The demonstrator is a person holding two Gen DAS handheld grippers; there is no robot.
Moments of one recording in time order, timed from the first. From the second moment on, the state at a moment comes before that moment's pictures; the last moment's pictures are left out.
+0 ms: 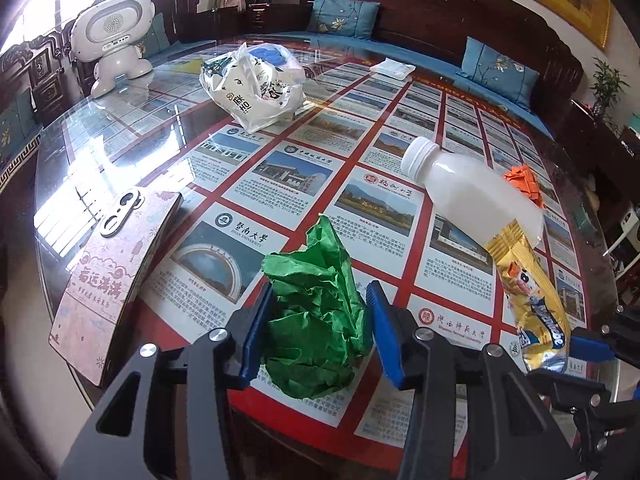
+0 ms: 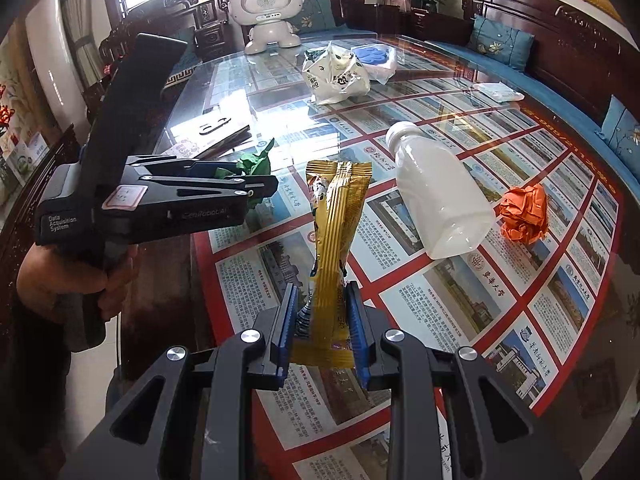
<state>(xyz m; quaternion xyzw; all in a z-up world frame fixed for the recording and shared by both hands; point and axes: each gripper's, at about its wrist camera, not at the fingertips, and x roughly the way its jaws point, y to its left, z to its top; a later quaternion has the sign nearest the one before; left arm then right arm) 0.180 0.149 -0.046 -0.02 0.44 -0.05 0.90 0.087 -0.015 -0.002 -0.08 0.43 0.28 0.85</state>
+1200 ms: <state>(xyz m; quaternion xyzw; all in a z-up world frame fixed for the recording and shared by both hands) 0.056 -0.230 -0.023 0.18 0.42 -0.37 0.81 -0.045 -0.330 -0.011 0.02 0.44 0.08 0.89</state>
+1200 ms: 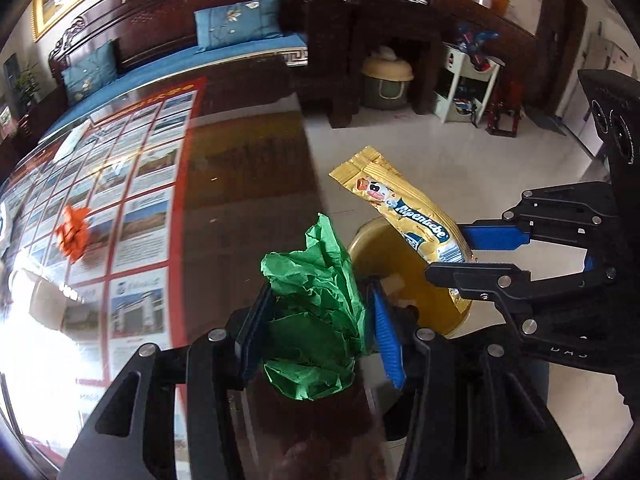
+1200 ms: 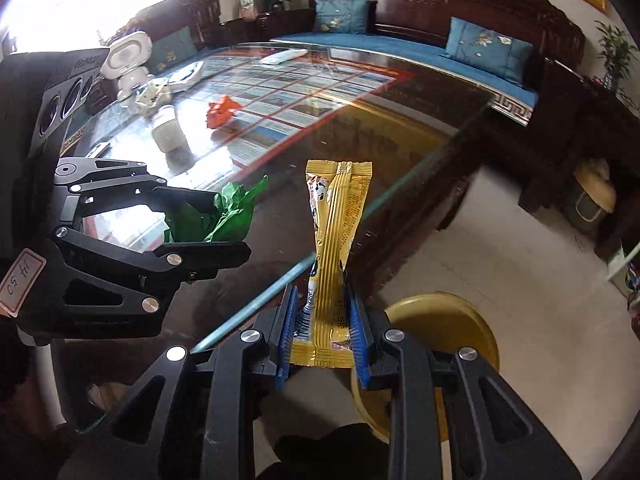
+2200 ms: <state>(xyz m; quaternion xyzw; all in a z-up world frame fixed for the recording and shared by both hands) 0.071 -0.422 -0.163 0.27 0.54 -0.41 0.68 -0.068 -0.474 -0.151 0.08 0.57 0.00 0.82</state>
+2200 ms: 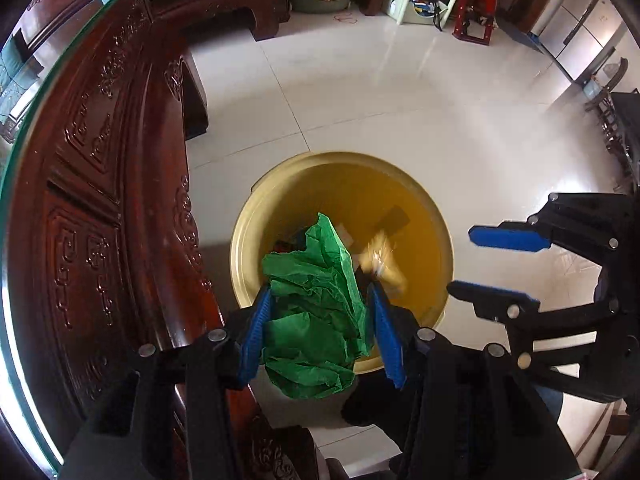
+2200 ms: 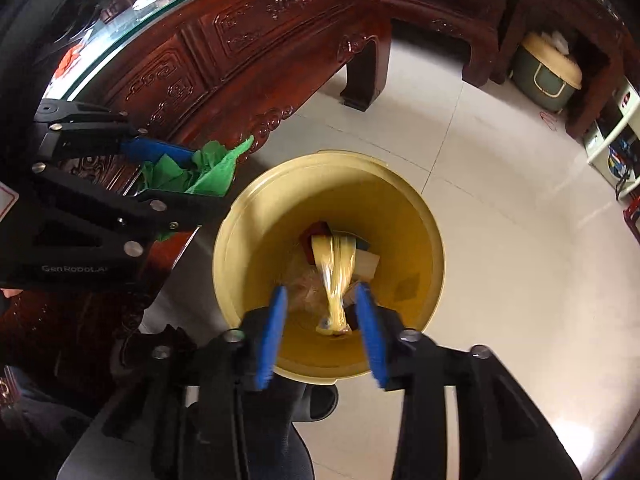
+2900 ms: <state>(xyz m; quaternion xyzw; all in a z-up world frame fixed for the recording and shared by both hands) 0.066 -0.438 -0.179 0.29 0.55 -0.42 0.66 -0.075 -0.490 -0.151 0.07 0.57 -0.02 0.82</state>
